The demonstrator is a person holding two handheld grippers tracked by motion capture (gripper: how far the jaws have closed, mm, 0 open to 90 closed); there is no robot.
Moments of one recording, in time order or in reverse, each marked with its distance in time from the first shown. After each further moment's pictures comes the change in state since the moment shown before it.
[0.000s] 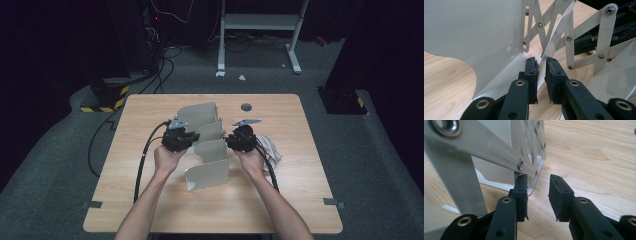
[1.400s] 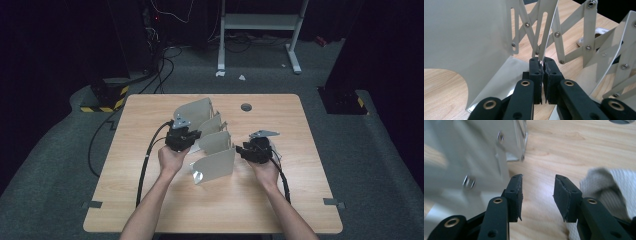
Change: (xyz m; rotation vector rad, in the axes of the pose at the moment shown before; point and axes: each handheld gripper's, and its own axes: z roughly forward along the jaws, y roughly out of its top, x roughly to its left) left arm -0.007 0.003 0.009 -0.028 0.057 -0.039; right arm -0.020 -0.045 -0.034 -0.047 -0.022 0.023
